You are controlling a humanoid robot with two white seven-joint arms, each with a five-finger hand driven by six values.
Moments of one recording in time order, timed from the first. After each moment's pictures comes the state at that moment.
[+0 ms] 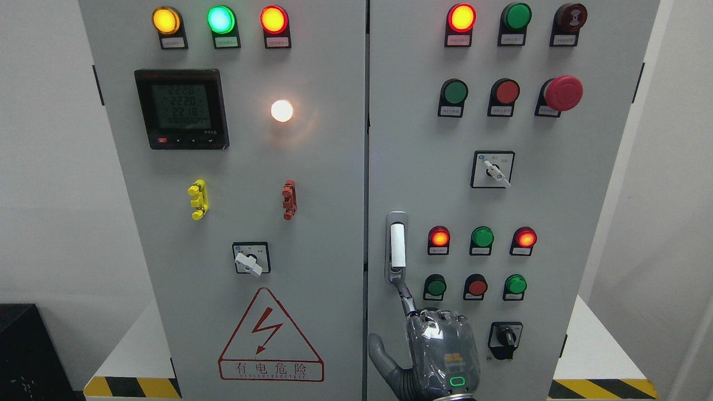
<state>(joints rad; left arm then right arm) -0.08 -0.11 0.00 0.00 0.08 -0.07 -0.06 -0.25 0.13 0.33 -1.78 1.43 0.18 -0.11</state>
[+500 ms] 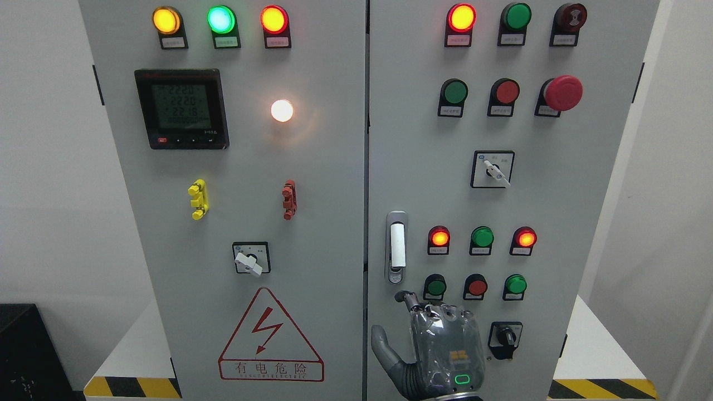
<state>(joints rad) -0.08 -0.11 0.00 0.00 0.08 -0.07 -0.06 -0.25 0.13 0.33 -1.79 1.42 0.18 -0.13</state>
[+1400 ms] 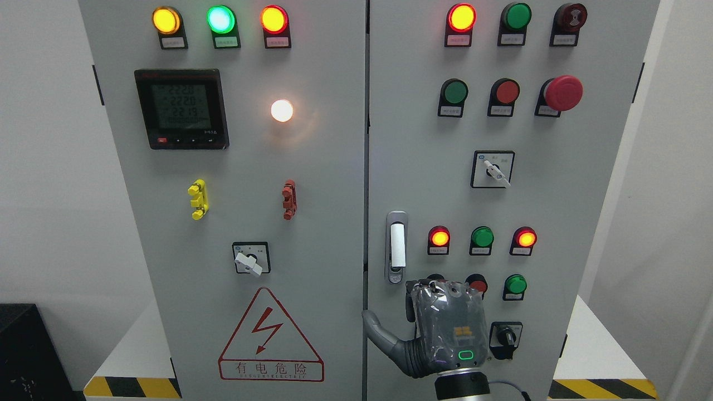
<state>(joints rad) -0.08 -0.11 0.00 0.00 0.08 -0.07 -0.06 -0.34 0.13 0.31 -1.78 1.42 0.19 -0.13</state>
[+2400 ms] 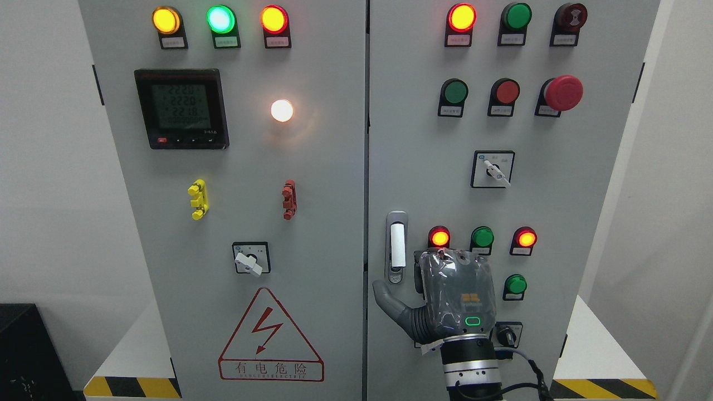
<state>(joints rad) -0.08 -0.11 0.00 0.00 0.08 -0.07 -0.06 -0.44 0.14 0.28 -1.77 1.42 0.22 -0.07</state>
